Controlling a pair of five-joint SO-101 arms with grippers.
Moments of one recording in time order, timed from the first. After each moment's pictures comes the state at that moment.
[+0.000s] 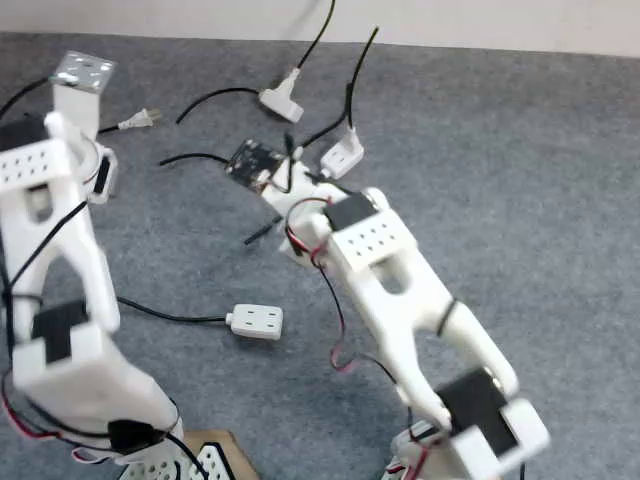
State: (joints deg) left arm -26.4 7.3 -2.9 67.9 -28.4; right arm -35.3 -7.7 20.1 52.0 27.0
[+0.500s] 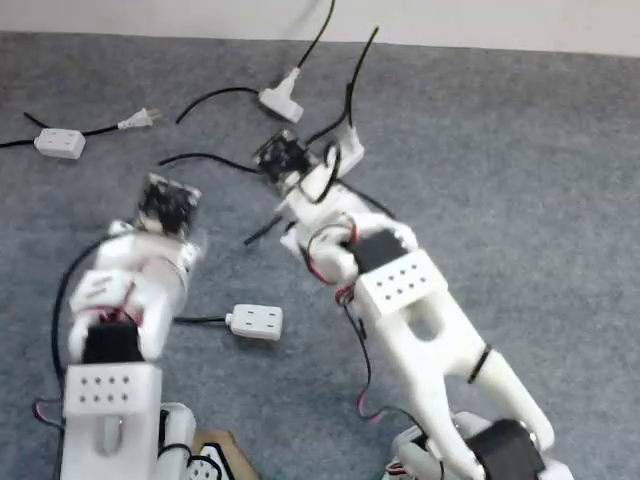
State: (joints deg) left arm -9.1 -66.6 68.9 40.8 -22.6; right arm -35.6 -21.3 33.1 40.8 19.2
